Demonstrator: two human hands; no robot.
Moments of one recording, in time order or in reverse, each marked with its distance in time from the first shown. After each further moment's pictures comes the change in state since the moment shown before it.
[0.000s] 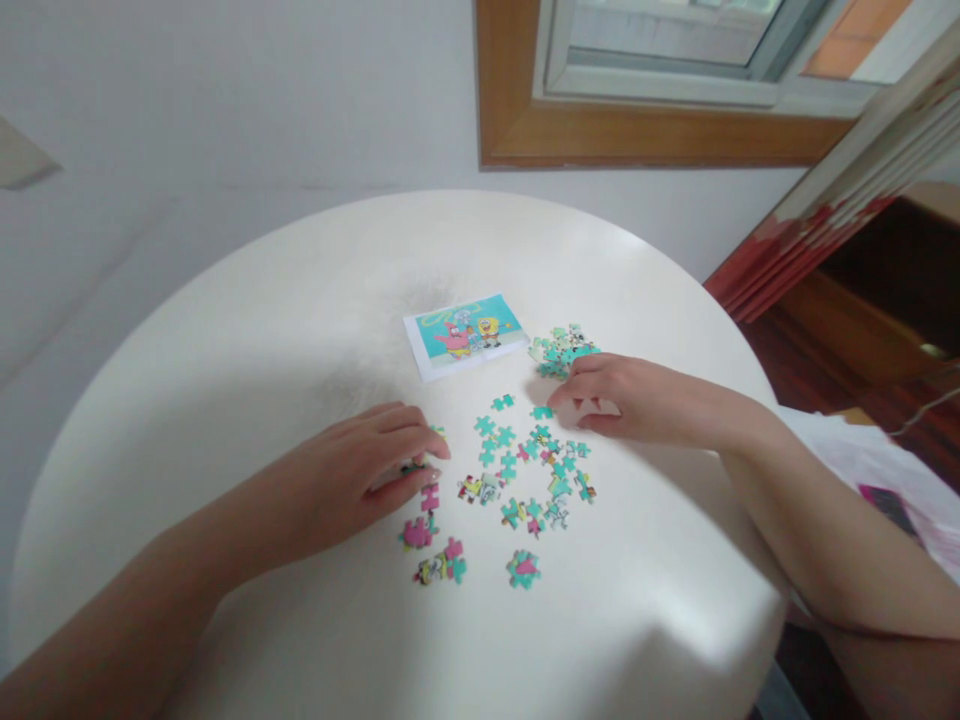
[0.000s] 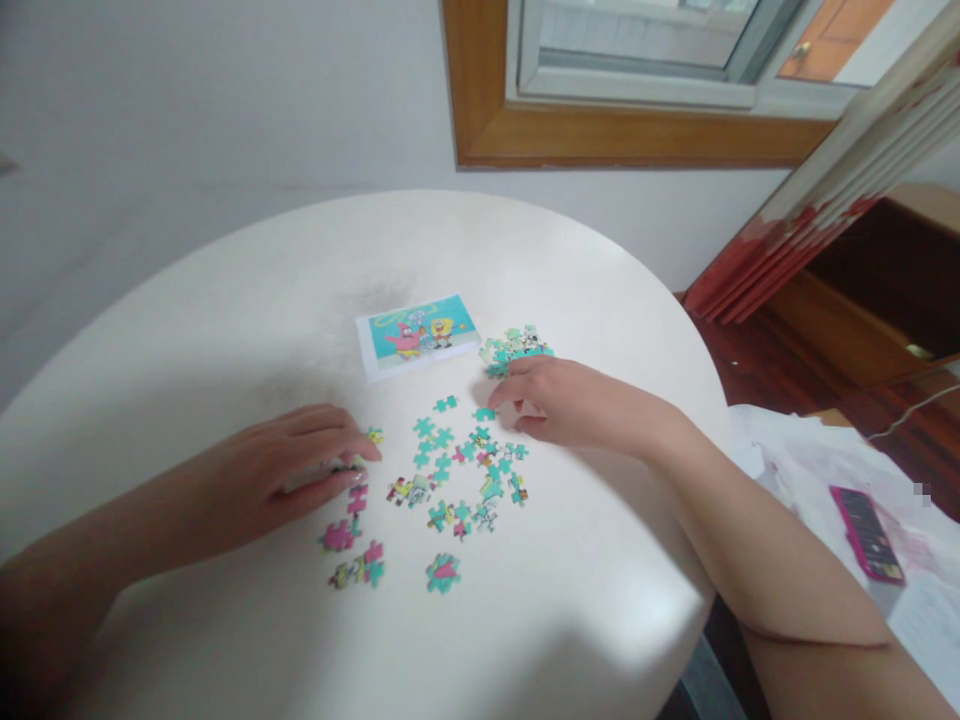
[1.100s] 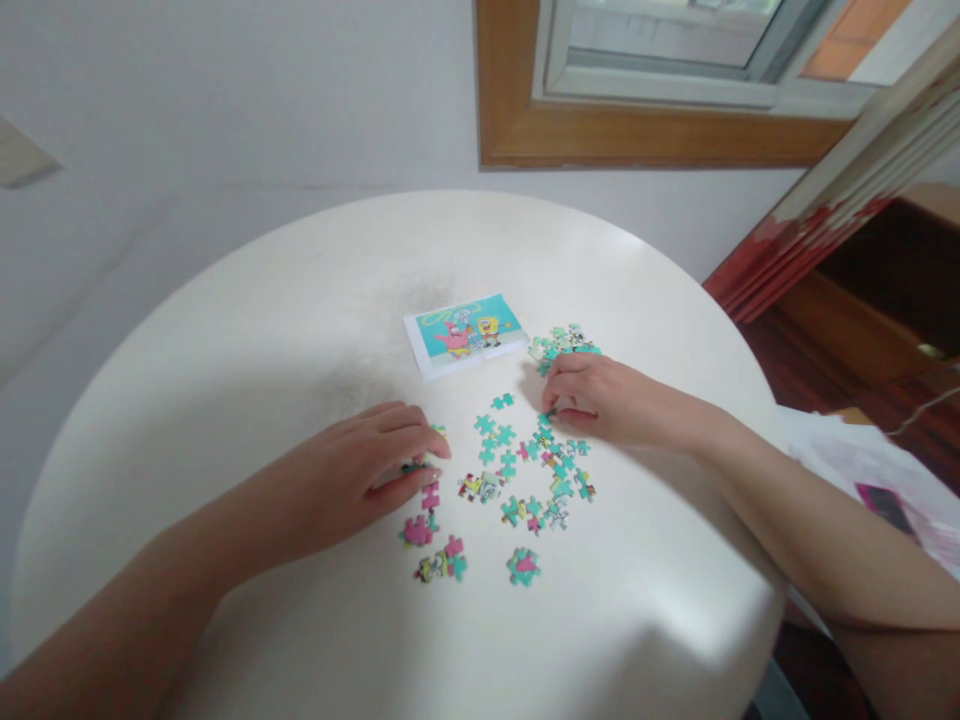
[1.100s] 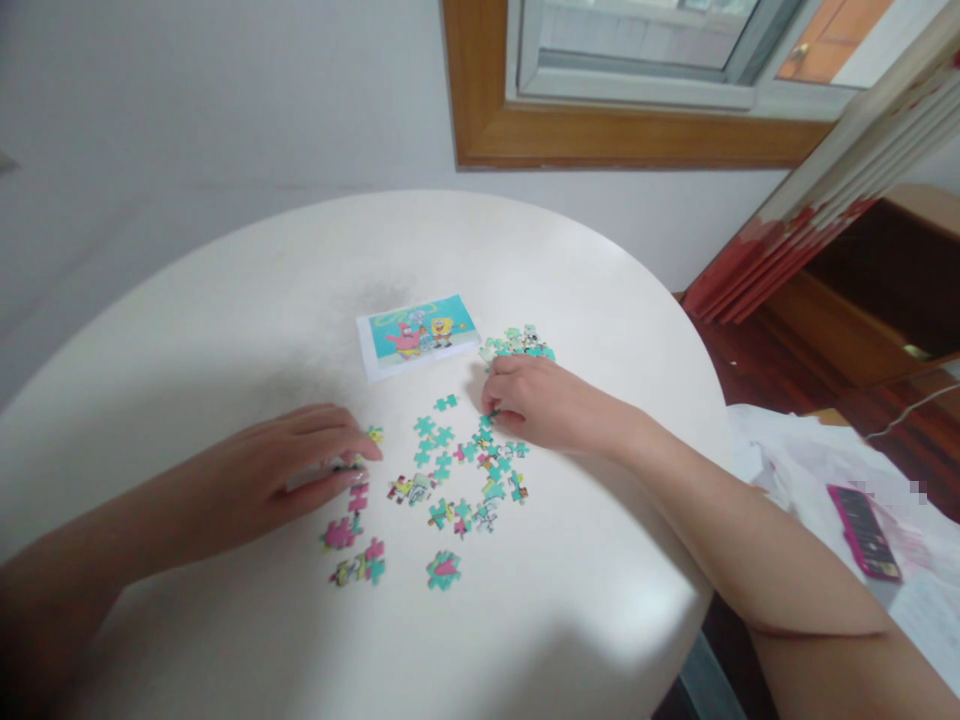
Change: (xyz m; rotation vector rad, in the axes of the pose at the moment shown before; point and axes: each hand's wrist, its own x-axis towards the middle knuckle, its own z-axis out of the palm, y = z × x) left_hand -0.001 -0.002 0.003 -0.005 -0.003 0.004; right_hand 0.014 0.005 0.020 -0.056 0.081 0.054
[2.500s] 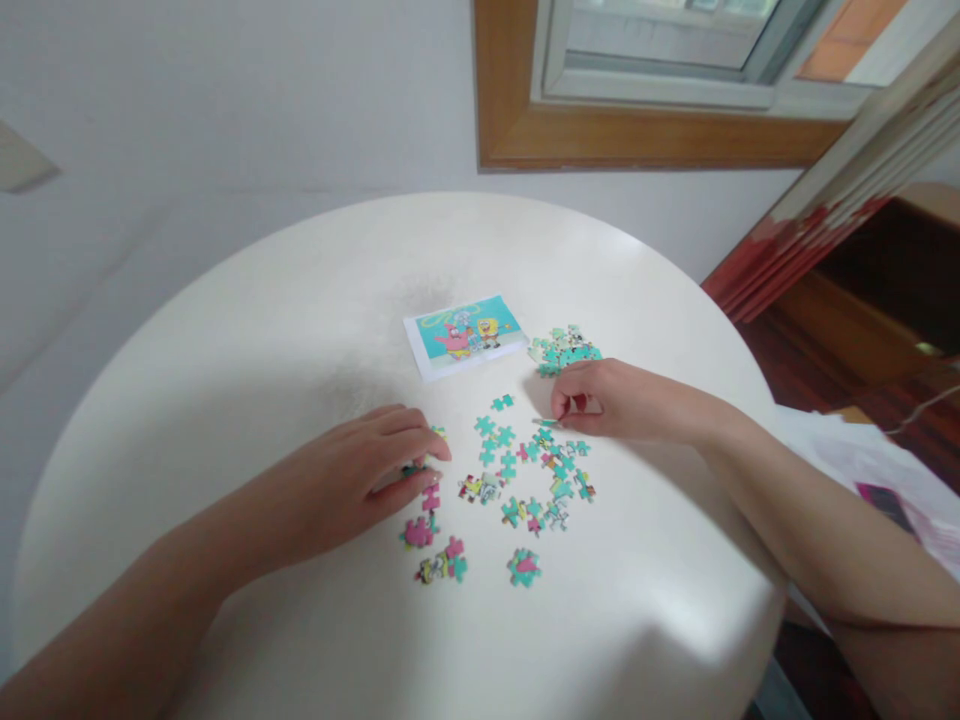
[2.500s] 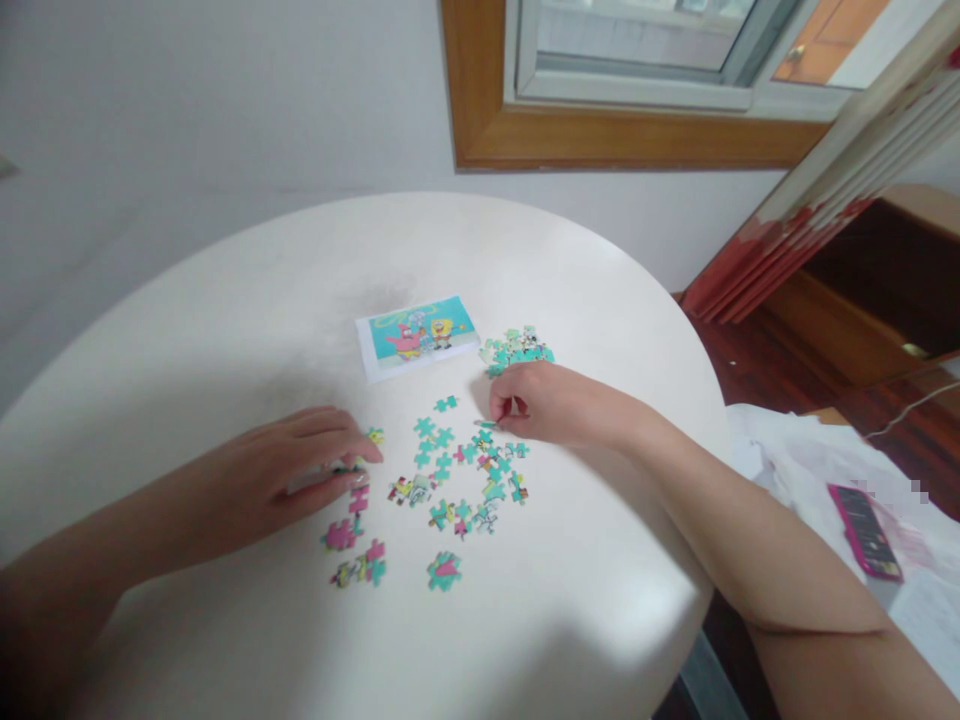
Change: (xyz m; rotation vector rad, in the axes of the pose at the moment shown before) left_hand -0.003 0.000 -0.001 0.000 -0.024 -0.006; right_hand -0.005 -0.002 -0.009 0.158 -0.070 0.137
